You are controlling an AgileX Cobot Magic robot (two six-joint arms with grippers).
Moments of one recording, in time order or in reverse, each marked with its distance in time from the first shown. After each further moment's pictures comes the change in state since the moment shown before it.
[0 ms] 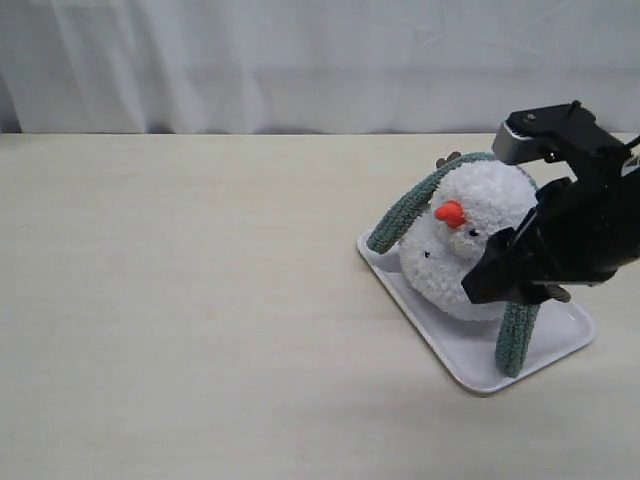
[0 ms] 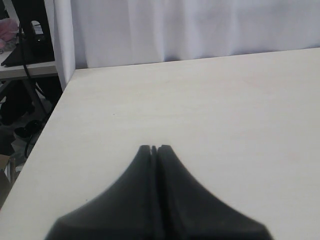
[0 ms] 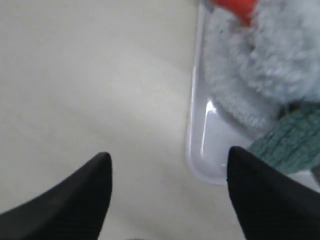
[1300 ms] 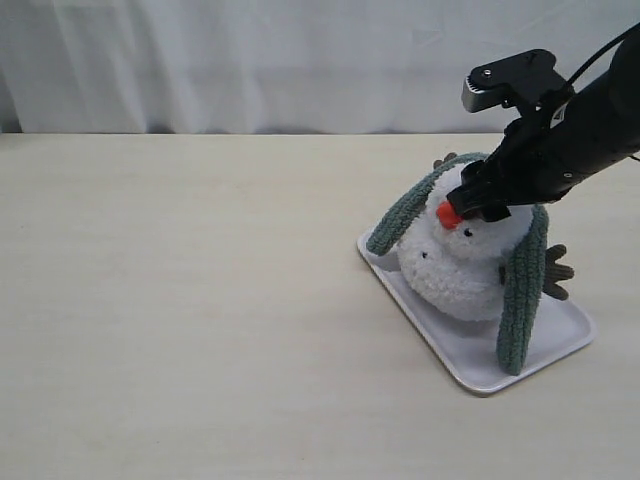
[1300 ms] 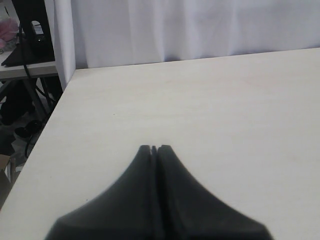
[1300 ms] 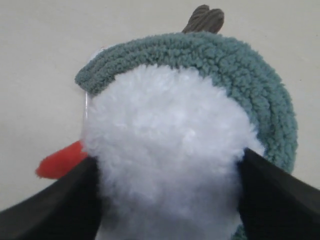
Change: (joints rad) left arm 0.000 0.000 0.000 0.000 0.000 0.000; right arm 0.000 0.278 -0.207 -0.332 -0.235 0.219
